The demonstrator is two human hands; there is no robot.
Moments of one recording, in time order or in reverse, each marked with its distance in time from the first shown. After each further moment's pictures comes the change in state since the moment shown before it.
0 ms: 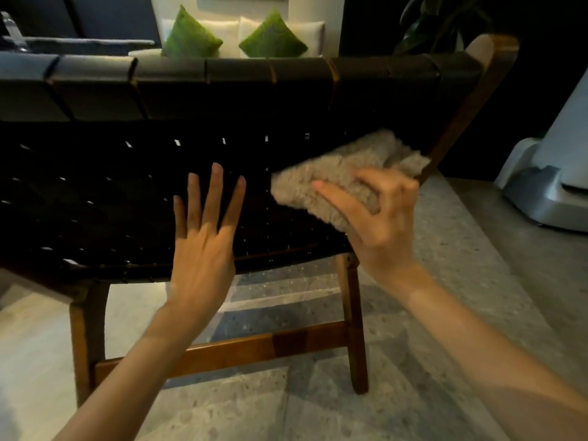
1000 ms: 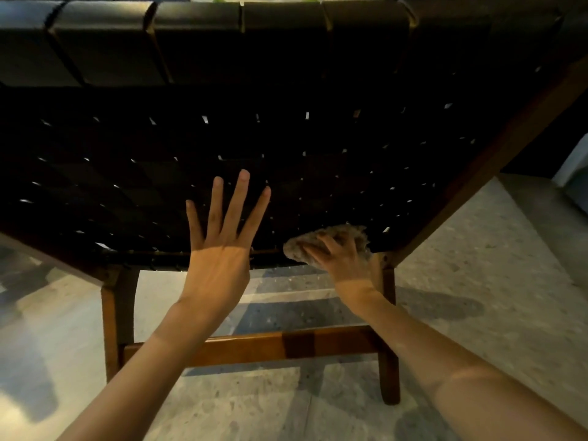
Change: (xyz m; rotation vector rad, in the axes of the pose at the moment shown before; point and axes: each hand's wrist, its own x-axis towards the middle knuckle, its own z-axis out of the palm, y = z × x) left_hand -0.015 -0.029 0.035 0.151 -0.071 0.038; right_hand -0.114 -0.047 0.101 -0.159 -0.948 0.002
